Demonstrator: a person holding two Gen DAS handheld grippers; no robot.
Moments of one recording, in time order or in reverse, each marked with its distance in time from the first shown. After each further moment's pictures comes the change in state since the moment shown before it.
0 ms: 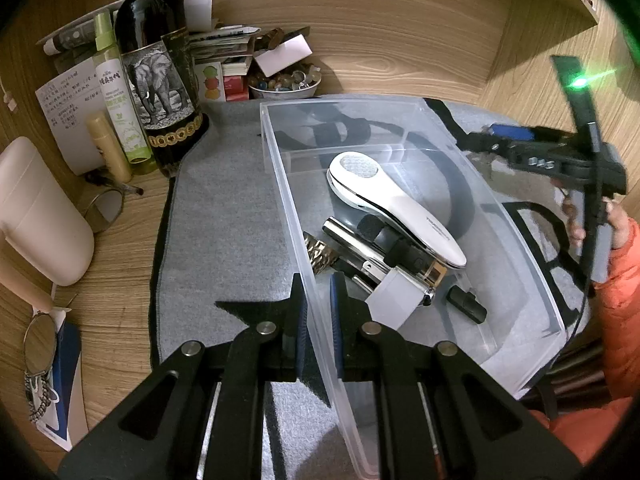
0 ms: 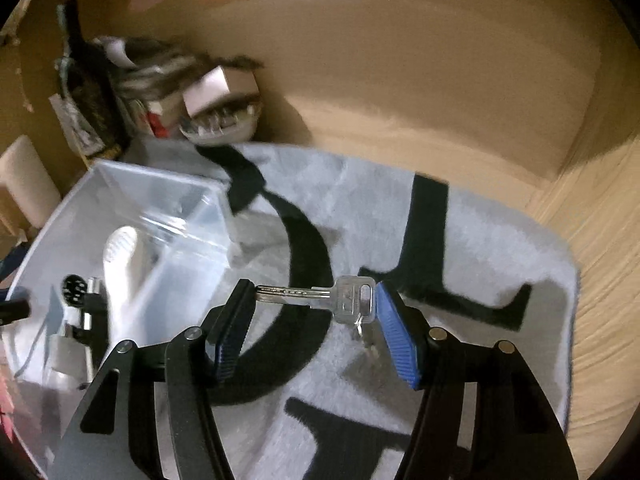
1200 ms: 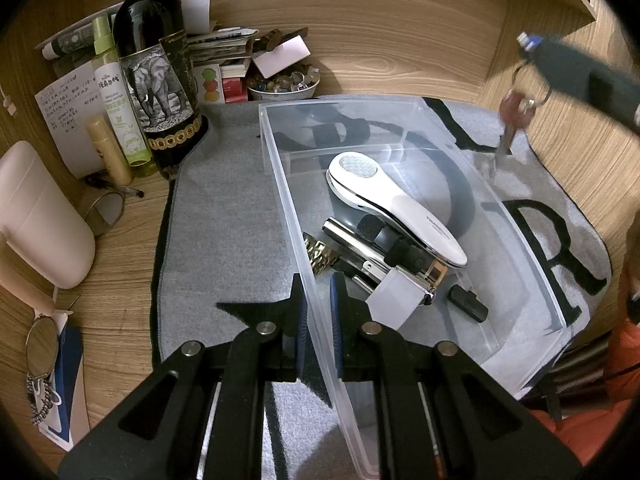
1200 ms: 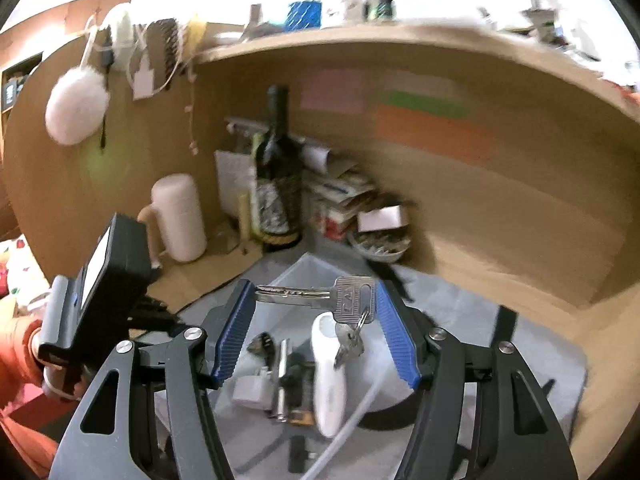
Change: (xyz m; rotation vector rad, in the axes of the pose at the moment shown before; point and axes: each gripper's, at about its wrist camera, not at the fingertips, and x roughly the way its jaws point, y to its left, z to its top) left arm -0.001 0.002 0.001 0.006 -0.004 0.001; right arm -0.106 0.115 0.012 -0.231 -0.298 0.261
